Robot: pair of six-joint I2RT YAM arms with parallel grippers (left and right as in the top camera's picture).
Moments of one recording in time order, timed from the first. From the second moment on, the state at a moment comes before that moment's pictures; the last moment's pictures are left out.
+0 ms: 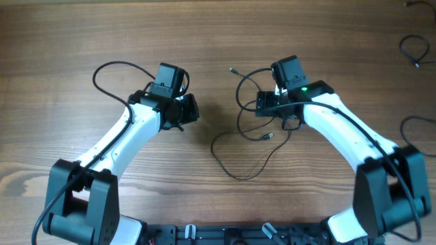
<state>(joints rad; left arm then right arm) -0.32 1.63 1.03 -0.59 0.18 -0.57 0.35 1.71 1.10 -0.64 0.02 0.37</state>
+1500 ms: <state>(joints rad) -0.32 1.63 1.03 -0.59 0.18 -0.57 0.10 1.68 1.89 -0.55 0.10 0.15</state>
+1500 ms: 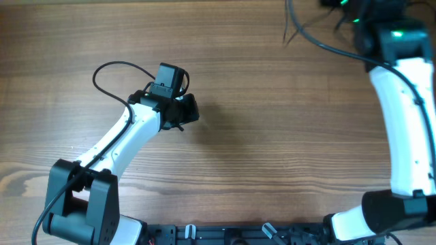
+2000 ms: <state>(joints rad) -0.32 1.63 1.03 -0.58 0.18 -0.57 -0.07 2.01 1.90 -0.37 0.26 -0.13</state>
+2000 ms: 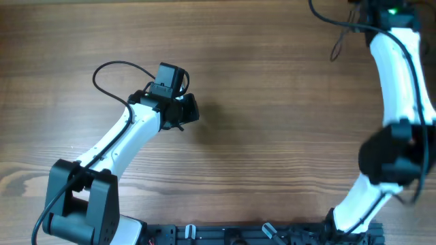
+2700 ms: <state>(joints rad) -0.32 1.63 1.03 -0.59 0.18 -0.58 -0.11 2.42 1.89 -0.40 0.35 -0.06</state>
